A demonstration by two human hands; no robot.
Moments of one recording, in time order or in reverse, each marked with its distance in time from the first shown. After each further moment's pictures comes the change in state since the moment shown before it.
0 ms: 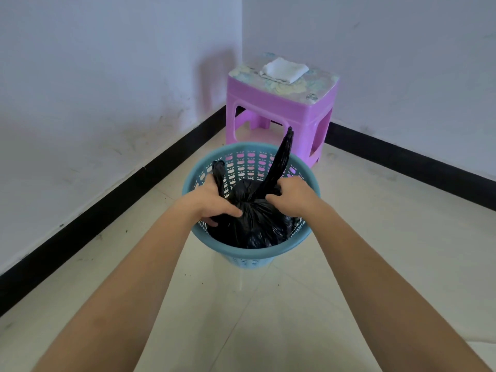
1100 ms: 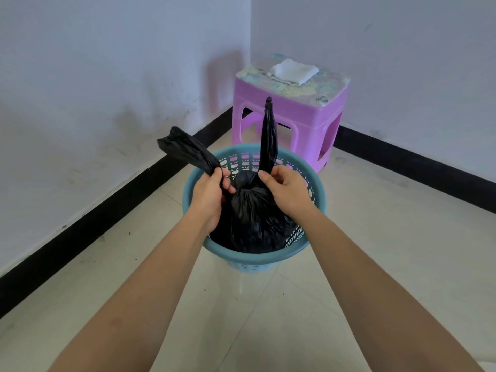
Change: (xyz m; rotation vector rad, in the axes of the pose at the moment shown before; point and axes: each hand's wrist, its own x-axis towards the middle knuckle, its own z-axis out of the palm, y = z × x) left_hand 0.034 -0.002 0.022 -1.069 0.234 0.207; right_hand 0.020 -0.018 0.020 0.741 0.274 -0.127
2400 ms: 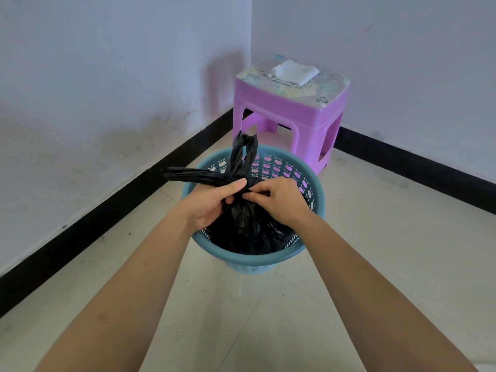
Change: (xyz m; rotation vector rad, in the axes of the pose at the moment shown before) left_hand -0.006 0.010 -0.023 0.275 -0.426 -0.054; right_hand -0.008 0.000 0.002 -0.375 -0.184 -0.263
